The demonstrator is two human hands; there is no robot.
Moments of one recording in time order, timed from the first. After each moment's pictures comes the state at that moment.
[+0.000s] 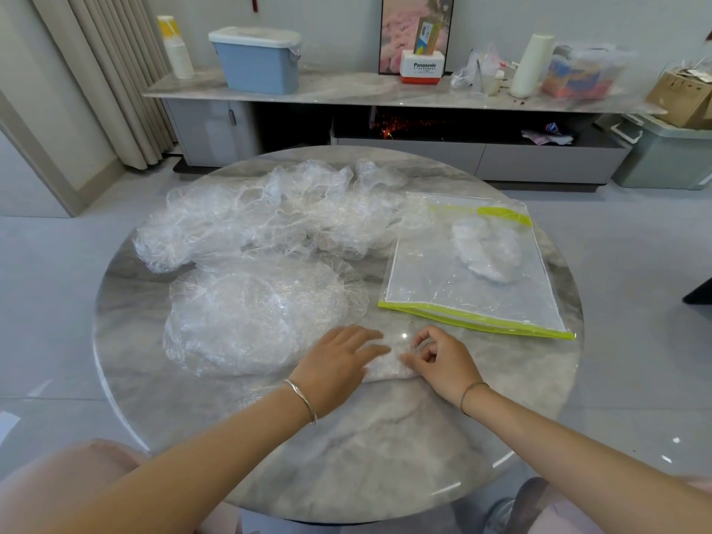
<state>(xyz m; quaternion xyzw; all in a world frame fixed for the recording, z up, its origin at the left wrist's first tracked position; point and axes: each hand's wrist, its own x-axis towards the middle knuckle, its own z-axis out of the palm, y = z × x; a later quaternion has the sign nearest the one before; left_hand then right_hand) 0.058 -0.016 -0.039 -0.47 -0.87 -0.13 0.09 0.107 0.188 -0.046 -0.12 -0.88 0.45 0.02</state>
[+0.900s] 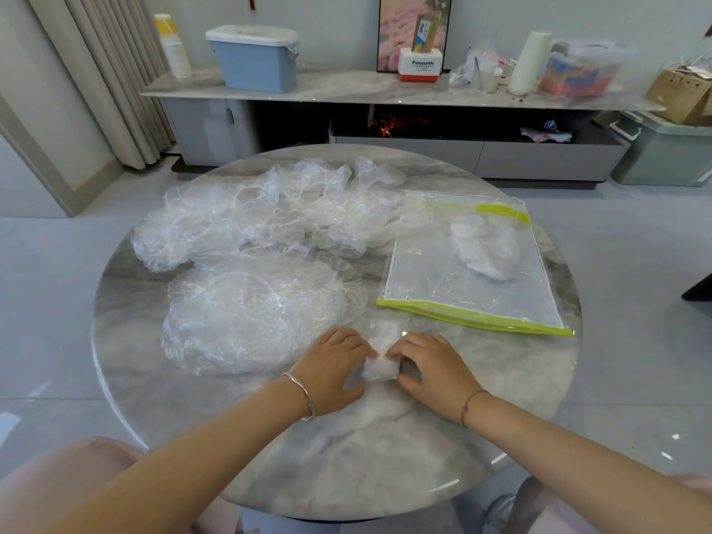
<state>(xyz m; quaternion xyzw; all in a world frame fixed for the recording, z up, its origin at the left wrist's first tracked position) 0.054 -0.023 -0.042 -0.47 -0.87 -0.15 -0.02 0.115 0.179 -0.043 0.11 -0.97 0.22 0.07</state>
